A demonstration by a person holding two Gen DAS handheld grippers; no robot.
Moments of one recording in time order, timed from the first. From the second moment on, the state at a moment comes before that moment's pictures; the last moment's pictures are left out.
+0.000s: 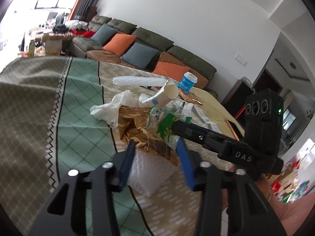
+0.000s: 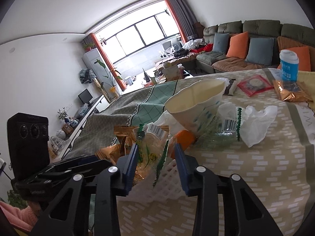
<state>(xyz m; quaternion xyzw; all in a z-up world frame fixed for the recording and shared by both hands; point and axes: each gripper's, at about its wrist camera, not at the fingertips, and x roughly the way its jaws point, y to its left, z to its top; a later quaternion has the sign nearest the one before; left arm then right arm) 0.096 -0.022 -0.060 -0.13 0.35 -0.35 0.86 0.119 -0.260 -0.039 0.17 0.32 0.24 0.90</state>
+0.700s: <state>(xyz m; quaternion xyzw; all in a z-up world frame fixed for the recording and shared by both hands) 0.081 0.028 -0.038 -0.15 0.30 -0.33 0.88 0.107 -0.253 -0.011 0.18 0.27 0.27 0.91</state>
